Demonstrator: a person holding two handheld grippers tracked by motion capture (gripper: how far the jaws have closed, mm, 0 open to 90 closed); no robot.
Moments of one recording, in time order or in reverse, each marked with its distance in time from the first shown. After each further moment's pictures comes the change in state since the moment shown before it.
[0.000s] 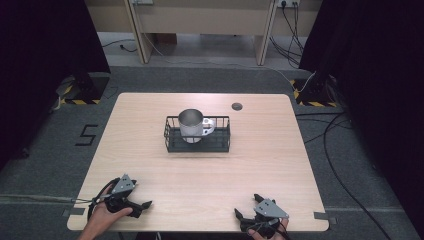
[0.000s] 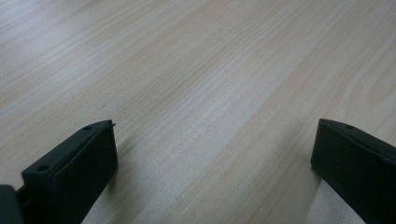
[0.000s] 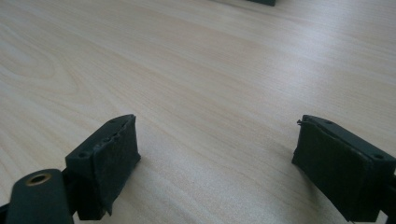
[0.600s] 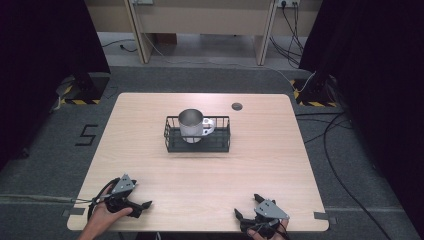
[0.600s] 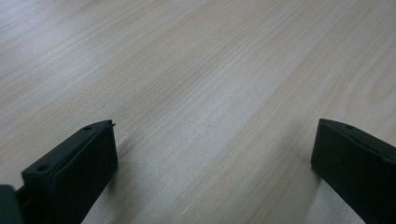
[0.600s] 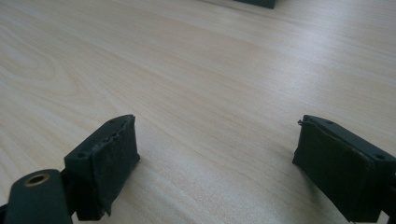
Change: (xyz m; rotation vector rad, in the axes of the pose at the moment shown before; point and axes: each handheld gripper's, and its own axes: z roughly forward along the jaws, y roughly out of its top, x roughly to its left) left arm 0.000 0.000 0.000 0.000 0.000 0.000; right arm 0.000 -0.002 0.000 -0.017 -0.001 -0.002
